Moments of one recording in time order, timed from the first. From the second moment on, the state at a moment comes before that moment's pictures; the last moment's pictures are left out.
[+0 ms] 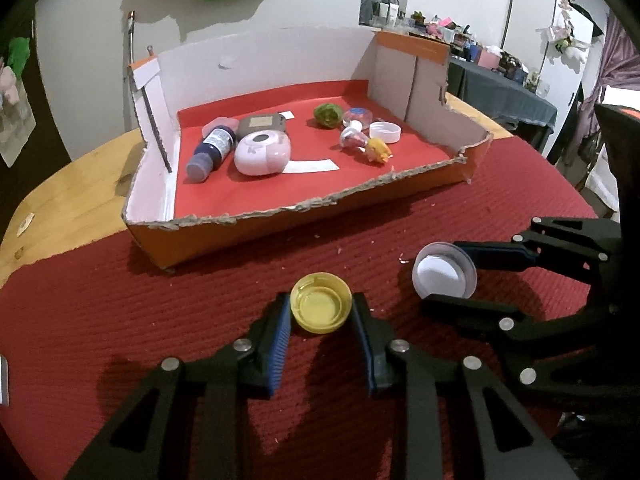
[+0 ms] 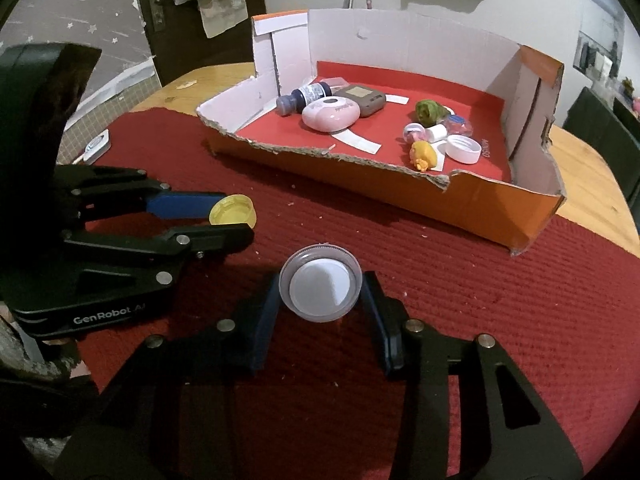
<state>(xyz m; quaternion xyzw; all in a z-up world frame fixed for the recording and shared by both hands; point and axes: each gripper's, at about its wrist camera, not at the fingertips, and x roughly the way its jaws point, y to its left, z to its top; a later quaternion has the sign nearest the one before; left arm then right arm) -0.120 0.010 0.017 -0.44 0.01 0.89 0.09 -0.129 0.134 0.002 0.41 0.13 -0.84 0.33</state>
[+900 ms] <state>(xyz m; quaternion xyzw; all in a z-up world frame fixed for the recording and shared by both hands) -0.106 0.014 0.059 -0.41 0.01 0.90 0.12 -0.126 0.141 0.042 0.41 0.10 -0.84 0.36</state>
